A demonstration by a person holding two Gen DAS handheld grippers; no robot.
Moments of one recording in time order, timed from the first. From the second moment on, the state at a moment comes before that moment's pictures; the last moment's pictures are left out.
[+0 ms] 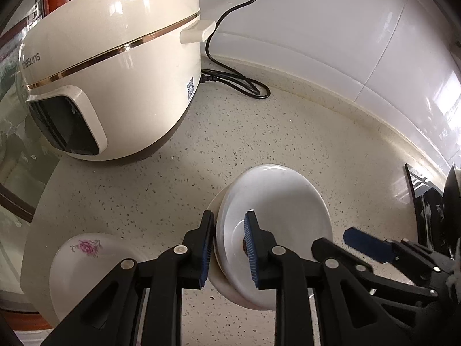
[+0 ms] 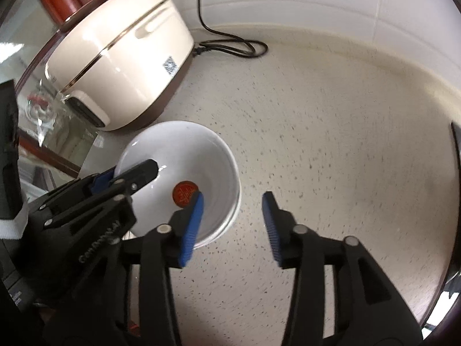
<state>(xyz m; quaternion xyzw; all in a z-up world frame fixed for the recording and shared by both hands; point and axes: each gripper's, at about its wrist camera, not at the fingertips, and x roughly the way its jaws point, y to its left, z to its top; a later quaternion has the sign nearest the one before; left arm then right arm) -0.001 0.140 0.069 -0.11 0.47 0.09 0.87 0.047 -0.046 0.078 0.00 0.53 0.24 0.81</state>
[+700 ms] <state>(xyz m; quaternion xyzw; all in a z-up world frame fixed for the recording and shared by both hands) 0.016 0.155 0.049 -0.16 0.50 0.06 0.85 0.058 -0.042 0.048 0.06 0.58 0.27 0.76</state>
